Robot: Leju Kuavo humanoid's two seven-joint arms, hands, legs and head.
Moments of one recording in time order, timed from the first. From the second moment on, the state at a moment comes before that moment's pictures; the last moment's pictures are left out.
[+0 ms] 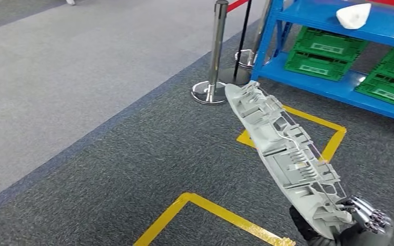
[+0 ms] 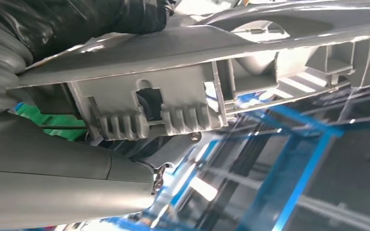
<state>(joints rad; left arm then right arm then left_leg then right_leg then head) -0.01 -0.16 1.18 -0.26 -1.00 -0.07 -0.70 0.49 0.10 0.21 -2.10 0.50 -0.67 -0.70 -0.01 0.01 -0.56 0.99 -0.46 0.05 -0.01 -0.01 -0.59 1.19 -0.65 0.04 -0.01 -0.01</state>
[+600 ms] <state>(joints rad) -0.01 -0.16 1.20 -0.26 -1.01 -0.08 -0.70 0.49 0.09 0.22 -2.09 0.52 -0.67 -0.70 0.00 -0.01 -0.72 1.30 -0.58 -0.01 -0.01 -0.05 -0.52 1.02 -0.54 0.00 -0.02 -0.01</state>
